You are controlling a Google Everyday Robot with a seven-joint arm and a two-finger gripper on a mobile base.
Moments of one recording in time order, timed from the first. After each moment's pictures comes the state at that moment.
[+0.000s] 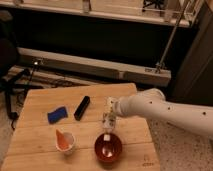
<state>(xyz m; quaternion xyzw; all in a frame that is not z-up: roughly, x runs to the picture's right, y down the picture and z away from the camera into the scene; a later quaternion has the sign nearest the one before) 0.013 0.112 0.703 0.10 -0.27 -0.60 0.74</state>
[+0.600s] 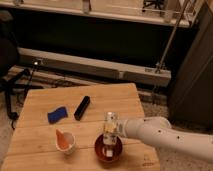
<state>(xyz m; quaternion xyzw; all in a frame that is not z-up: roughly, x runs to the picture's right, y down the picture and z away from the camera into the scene) 0.020 0.196 0.717 0.15 -0.29 -0.63 0.70</state>
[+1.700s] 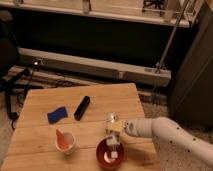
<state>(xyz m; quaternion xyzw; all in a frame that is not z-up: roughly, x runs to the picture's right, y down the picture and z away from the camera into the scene) 0.047 0.183 0.719 0.21 -0.35 -0.58 0.70</state>
